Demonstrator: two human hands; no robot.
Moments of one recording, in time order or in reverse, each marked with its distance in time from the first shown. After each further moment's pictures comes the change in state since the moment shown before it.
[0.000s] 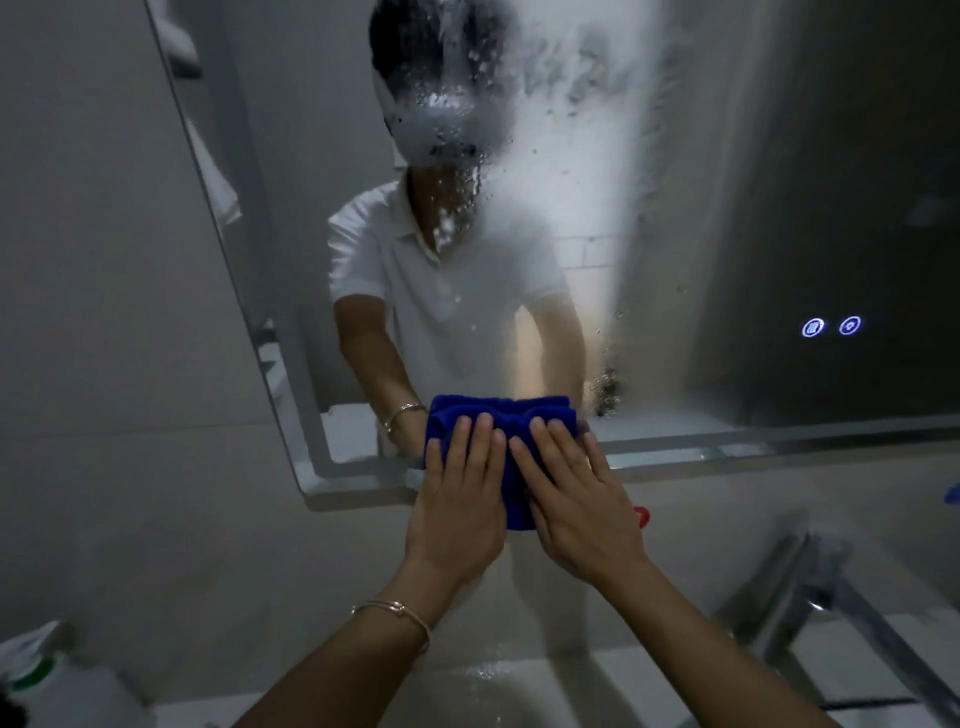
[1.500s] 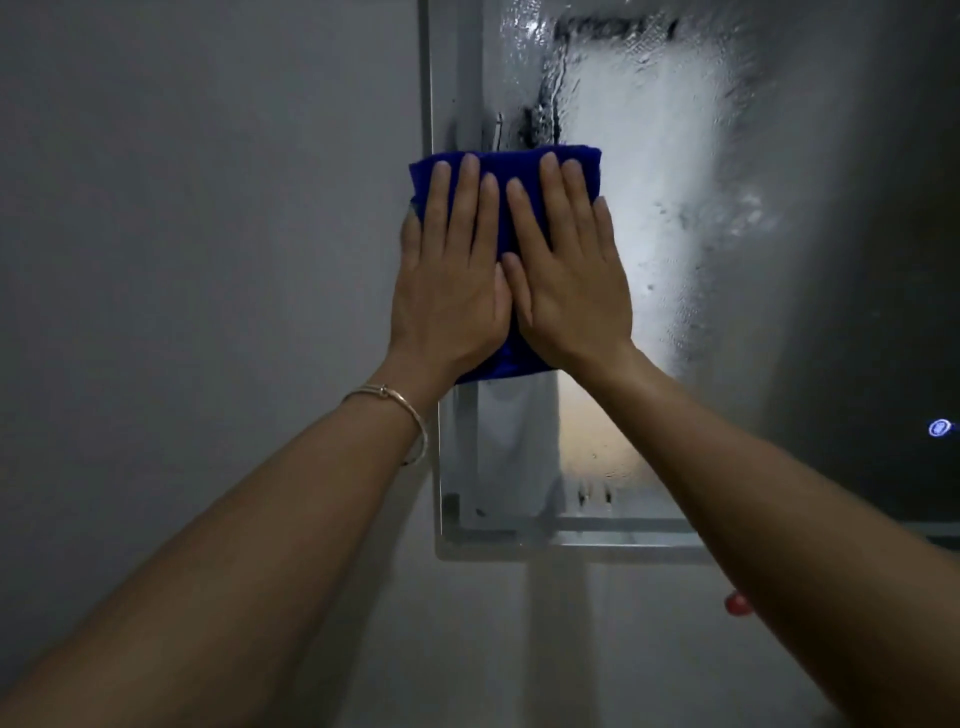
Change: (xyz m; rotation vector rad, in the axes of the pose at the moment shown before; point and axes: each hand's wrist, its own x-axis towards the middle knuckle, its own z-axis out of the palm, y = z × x) left_hand 0.157 -0.197 -0.156 -0.058 0.306 -0.172; right_hand 0.296 -0.061 -0.104 0.012 0.421 0.039
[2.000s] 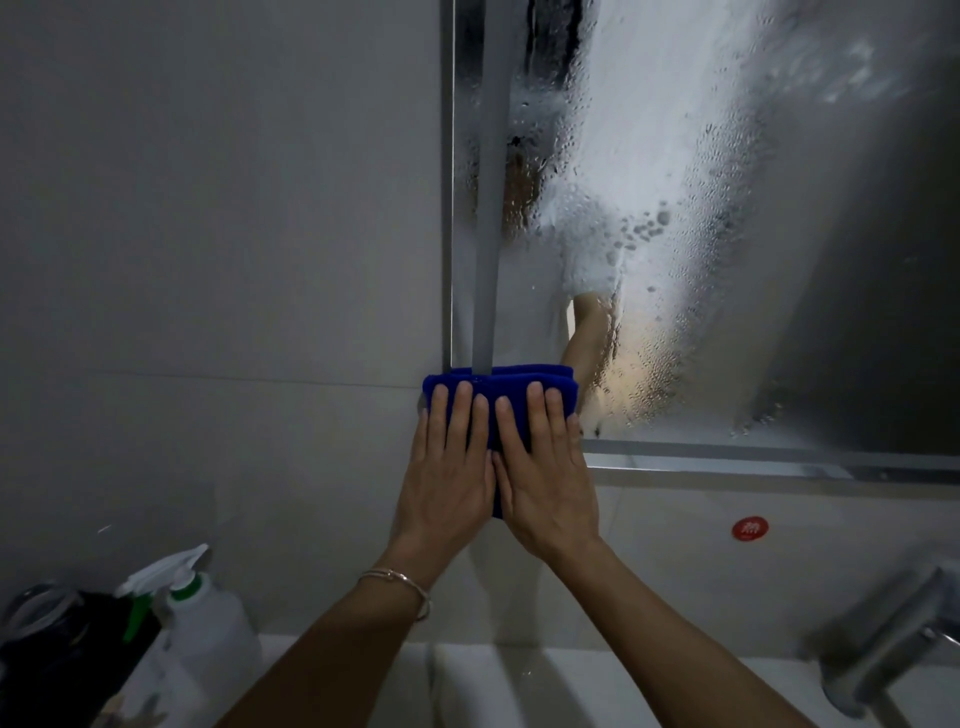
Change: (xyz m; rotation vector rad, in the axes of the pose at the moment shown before) left_hand -0.252 0.027 0.054 -0.055 -0.321 -0.087; right_hand -0.248 -0.080 0.033 0.064 -0.354 0.083
